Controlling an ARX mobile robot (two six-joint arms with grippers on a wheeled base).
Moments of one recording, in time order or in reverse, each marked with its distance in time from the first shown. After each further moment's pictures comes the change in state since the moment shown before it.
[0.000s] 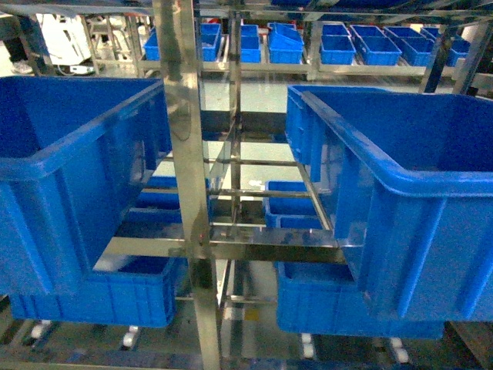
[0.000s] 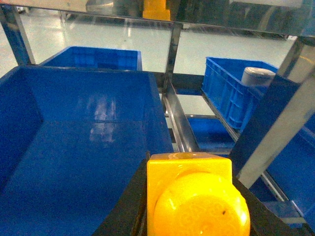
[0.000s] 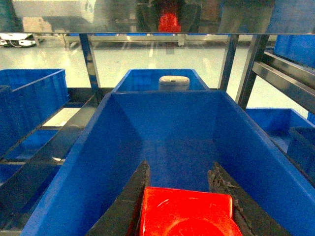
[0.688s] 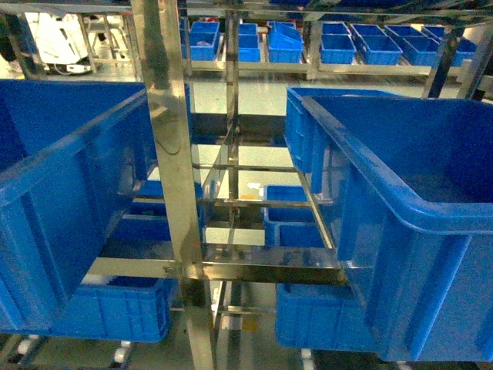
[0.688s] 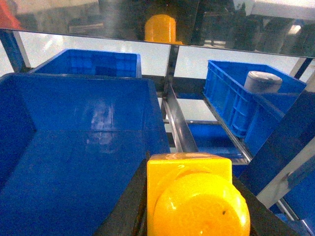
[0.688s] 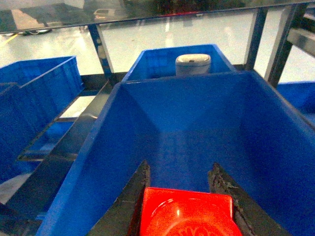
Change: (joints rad) left arm 0.000 0.006 0.000 0.000 0.000 0.000; right arm -0.029 0.098 0.084 -0.095 -0.097 0.073
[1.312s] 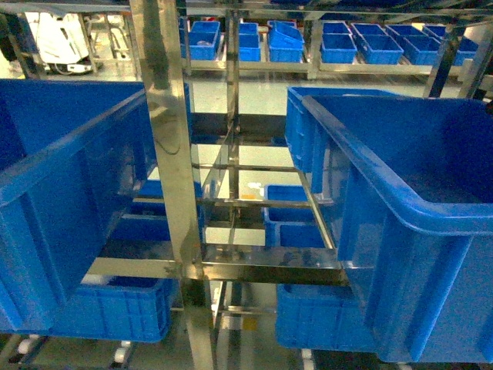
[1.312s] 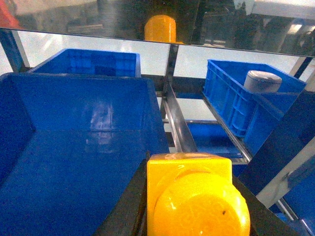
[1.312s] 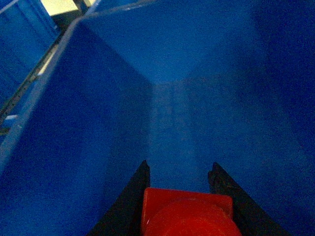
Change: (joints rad) left arm 0.000 -0.002 0.000 0.000 0.000 0.000; right arm -0.051 0.573 0.401 -0.159 -0.101 0.072
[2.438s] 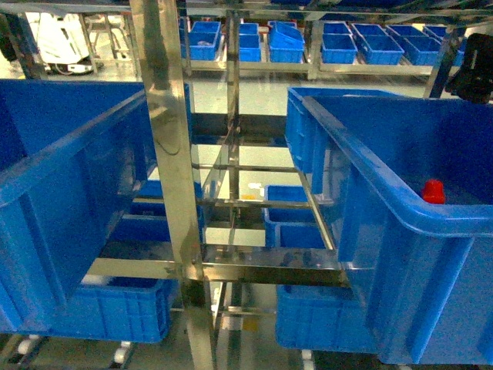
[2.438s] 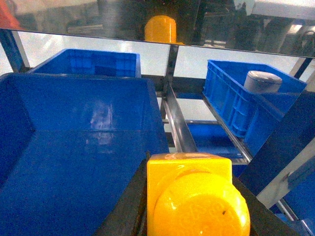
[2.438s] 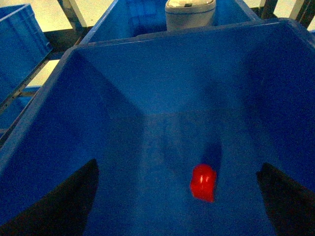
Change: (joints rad) left arm 0.000 0.000 0.000 0.000 0.000 0.000; right arm 0.023 0.103 0.101 0.093 0.074 -0.056
